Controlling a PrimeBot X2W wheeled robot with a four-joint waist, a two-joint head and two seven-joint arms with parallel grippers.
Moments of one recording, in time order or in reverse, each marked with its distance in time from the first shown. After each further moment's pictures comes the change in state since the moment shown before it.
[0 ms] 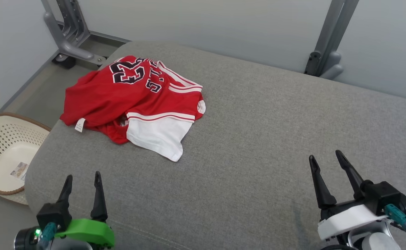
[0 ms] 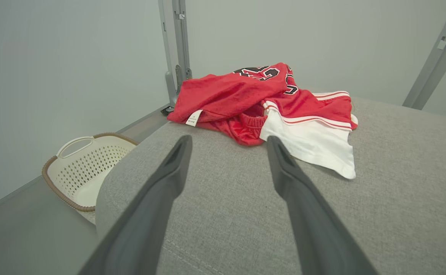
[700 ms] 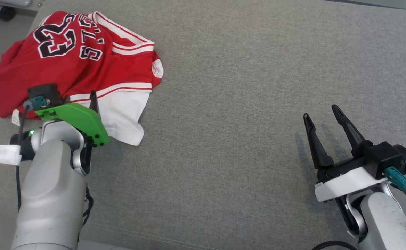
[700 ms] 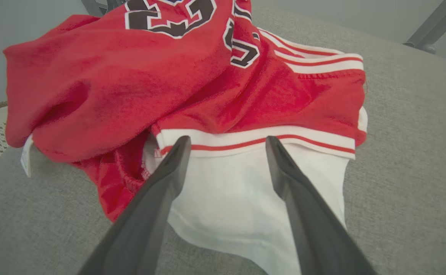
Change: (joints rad) left arm -0.670 0.049 -0.096 0.509 -0.184 0.070 0.331; right arm -0.194 -0.070 0.065 -0.012 -0.002 0.000 0.000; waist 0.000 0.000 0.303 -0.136
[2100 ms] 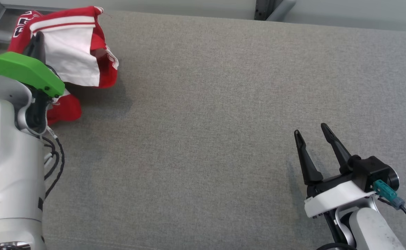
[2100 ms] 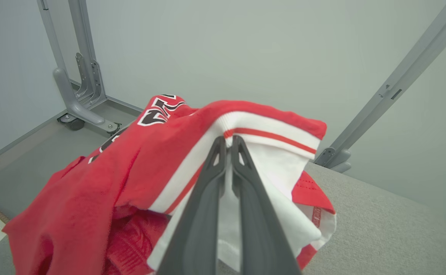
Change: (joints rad) left arm -0.156 0.101 0.048 -0.048 -0.186 -0.123 0.007; right arm 0.046 0.059 0.004 0.035 0.022 0.000 0.000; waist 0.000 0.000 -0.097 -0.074
